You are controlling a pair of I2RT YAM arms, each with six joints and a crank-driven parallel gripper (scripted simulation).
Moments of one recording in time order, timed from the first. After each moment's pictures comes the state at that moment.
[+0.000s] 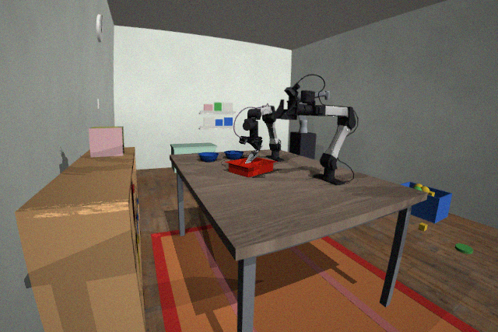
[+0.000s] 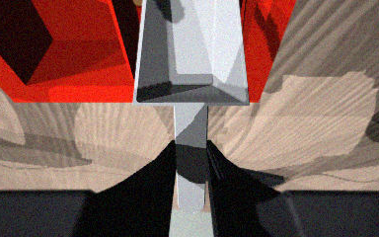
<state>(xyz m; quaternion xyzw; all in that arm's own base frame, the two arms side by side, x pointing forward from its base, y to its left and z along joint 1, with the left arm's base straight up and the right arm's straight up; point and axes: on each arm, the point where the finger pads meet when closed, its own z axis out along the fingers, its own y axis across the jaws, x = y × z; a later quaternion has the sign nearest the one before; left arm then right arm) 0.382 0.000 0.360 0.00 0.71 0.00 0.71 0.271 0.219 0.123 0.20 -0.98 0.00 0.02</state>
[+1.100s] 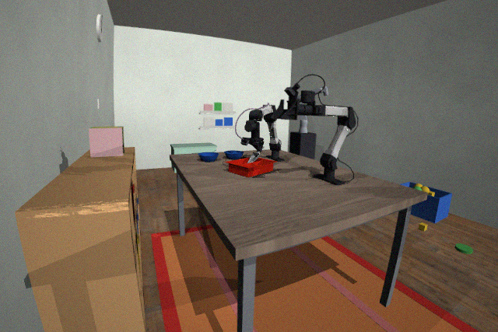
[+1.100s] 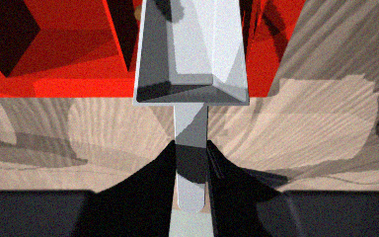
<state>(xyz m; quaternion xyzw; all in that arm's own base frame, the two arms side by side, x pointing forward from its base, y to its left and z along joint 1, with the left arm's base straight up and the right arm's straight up) 0.382 0.000 0.360 0.00 0.71 0.00 0.71 0.256 0.213 0.114 0.20 -0.98 0.01 0.03</state>
